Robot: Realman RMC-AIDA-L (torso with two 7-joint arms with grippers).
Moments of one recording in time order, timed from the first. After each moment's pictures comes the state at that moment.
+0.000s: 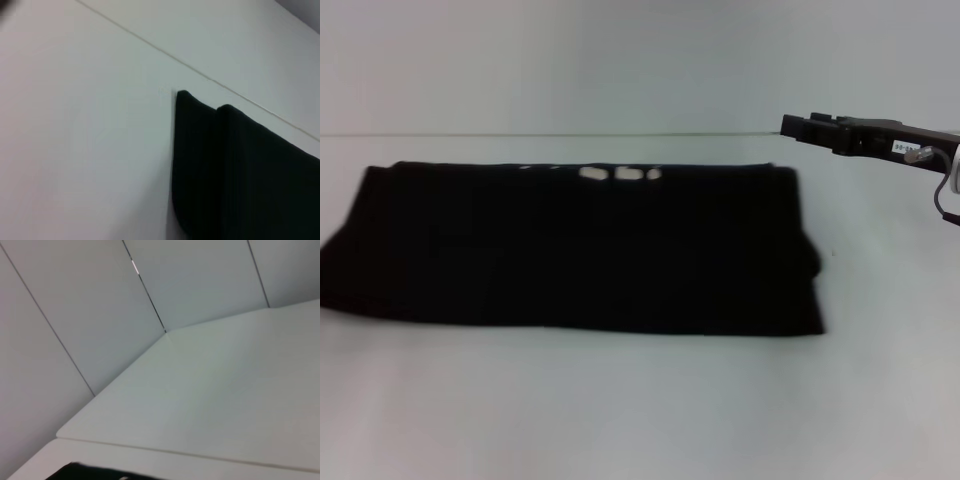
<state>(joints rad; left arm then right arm) -0.47 -2.01 0.23 0.80 2.46 1.23 -2.20 0.76 2.05 -0.51 -0.56 -2.02 -1.14 1.76</state>
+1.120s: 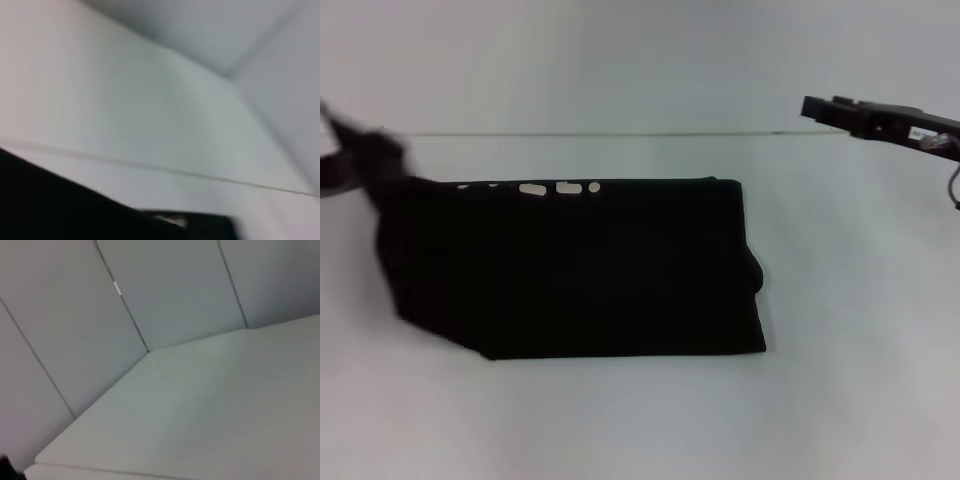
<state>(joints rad) -0.62 -1.98 0.26 0.93 2.32 1.62 -2.17 0.75 2.05 -0.51 -0.57 -1.97 -1.09 1.74</state>
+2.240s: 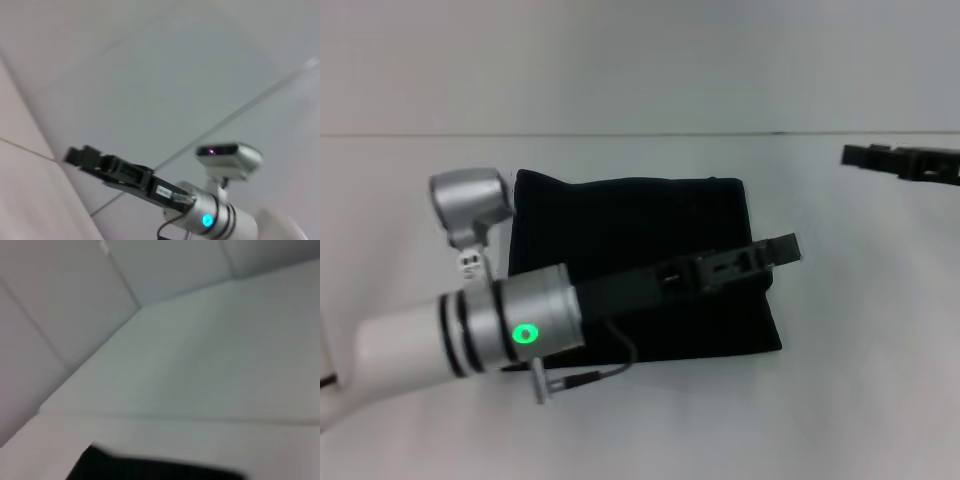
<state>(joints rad) -0.78 -2.16 0.43 0.12 1.94 1.55 -1.64 0.69 1.95 -0.60 -0.57 -2.04 -1.21 1.89</state>
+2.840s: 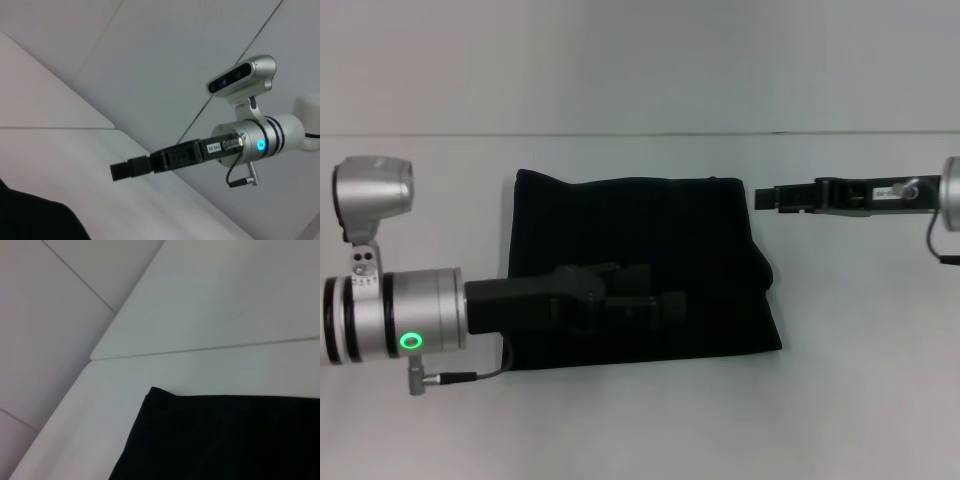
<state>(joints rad) -0.62 -2.12 0.66 0.50 1.97 1.59 -1.62 0.80 1.96 -0.72 -0.47 -2.10 -1.25 2.14</state>
